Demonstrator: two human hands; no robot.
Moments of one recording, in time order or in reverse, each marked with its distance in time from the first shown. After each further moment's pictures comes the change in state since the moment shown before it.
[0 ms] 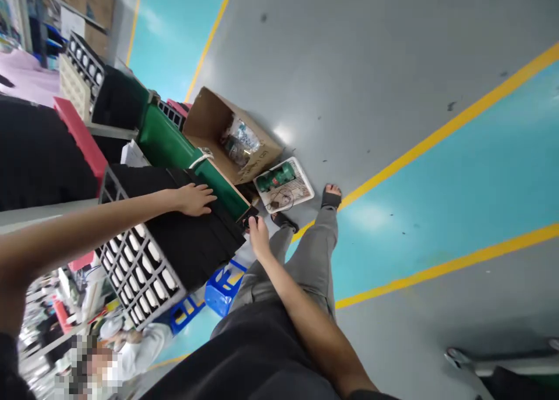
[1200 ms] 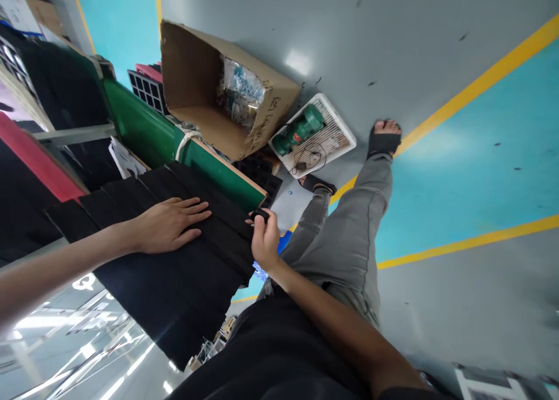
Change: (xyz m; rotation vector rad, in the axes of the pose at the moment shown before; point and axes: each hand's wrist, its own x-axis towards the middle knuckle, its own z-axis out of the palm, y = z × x) left_hand -0.022 -0.030 0.020 0.184 -0.205 0.266; right_hand -0.019 0.022 0.054 0.008 0.249 -0.183
